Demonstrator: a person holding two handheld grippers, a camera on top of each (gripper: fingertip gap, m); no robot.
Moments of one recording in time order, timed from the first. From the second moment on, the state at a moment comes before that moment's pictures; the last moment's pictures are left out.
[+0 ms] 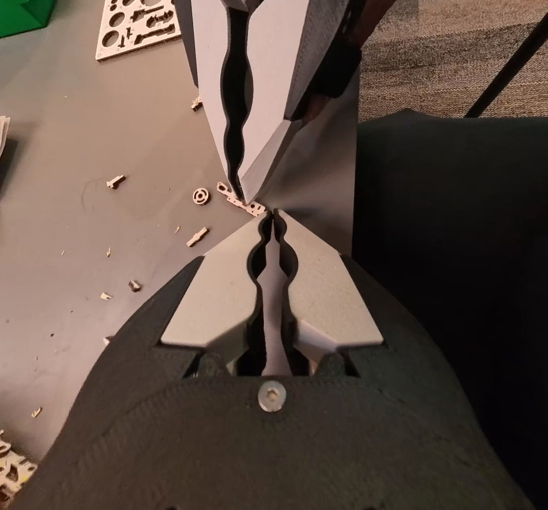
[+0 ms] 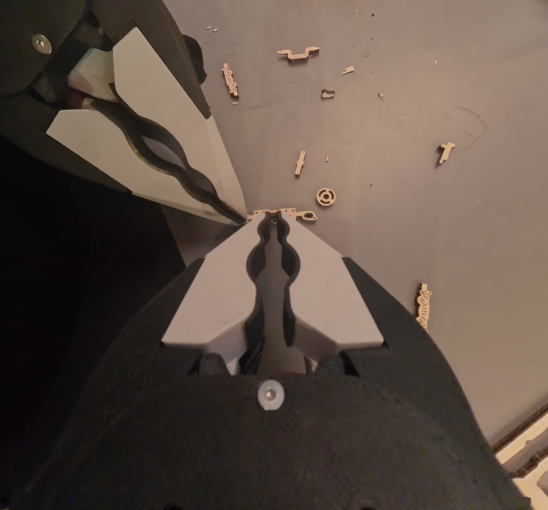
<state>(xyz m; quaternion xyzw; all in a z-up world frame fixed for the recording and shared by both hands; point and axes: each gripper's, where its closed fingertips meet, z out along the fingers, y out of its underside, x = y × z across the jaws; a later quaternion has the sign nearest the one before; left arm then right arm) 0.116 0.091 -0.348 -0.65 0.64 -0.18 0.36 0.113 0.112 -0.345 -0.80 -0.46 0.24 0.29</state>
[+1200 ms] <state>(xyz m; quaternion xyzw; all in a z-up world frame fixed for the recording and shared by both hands) 0.117 0.097 -0.348 -0.66 0.63 -0.21 0.34 0.114 0.119 -0.346 -0.78 -0.50 0.23 0.30</state>
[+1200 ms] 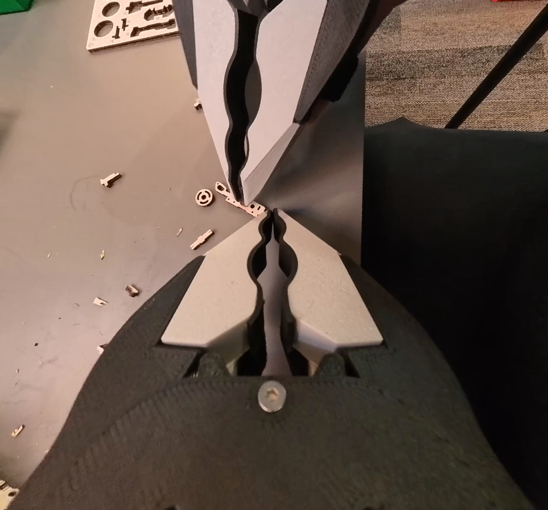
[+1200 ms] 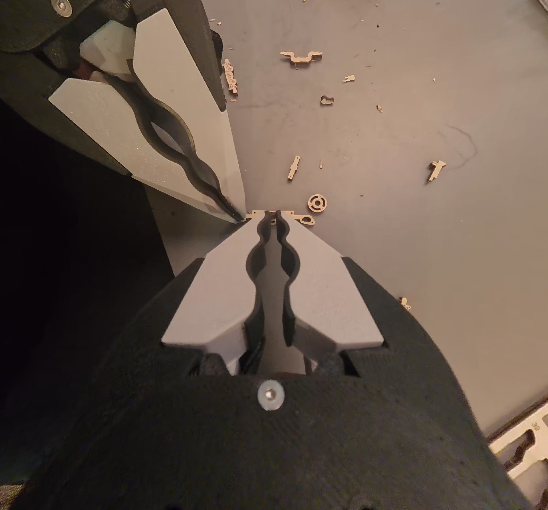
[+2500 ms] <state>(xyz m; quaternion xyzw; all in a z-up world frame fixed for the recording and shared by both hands) 0.119 0.097 -0.348 -0.67 0.63 -0.24 0.33 0.118 0.123 -0.348 -0.79 -0.48 0.12 0.35</state>
